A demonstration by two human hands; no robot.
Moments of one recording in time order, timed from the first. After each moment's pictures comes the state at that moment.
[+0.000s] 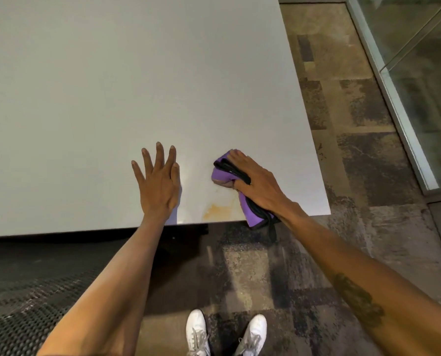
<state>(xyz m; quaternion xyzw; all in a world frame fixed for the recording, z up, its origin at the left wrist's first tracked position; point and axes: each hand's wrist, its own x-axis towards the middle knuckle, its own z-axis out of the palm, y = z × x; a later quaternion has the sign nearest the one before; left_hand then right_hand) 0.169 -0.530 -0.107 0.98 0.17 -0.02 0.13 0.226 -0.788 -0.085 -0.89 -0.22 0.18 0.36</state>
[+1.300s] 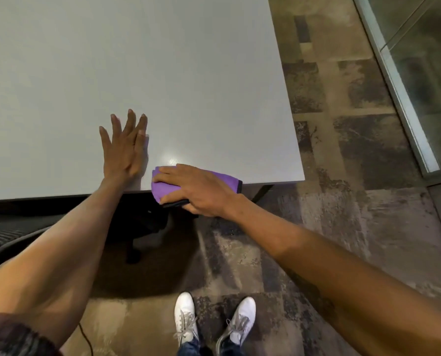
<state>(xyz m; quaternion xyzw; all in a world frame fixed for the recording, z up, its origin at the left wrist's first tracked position) 0.166 -0.518 -0.127 0.99 0.10 0.01 0.07 0.155 -0.762 -0.099 -0.78 -0.59 0.07 0.18</state>
